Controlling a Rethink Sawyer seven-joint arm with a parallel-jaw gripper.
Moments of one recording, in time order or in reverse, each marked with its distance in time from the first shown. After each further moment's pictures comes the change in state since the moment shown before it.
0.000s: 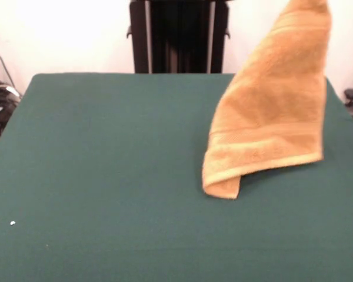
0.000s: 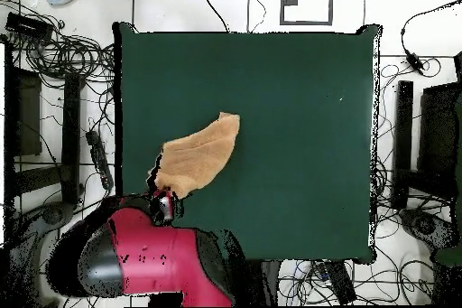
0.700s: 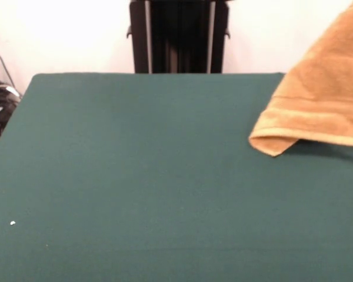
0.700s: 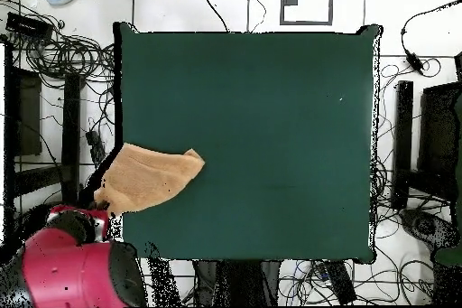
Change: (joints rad) arm 0.242 0.041 -0.064 -0.101 0.130 0.055 0.426
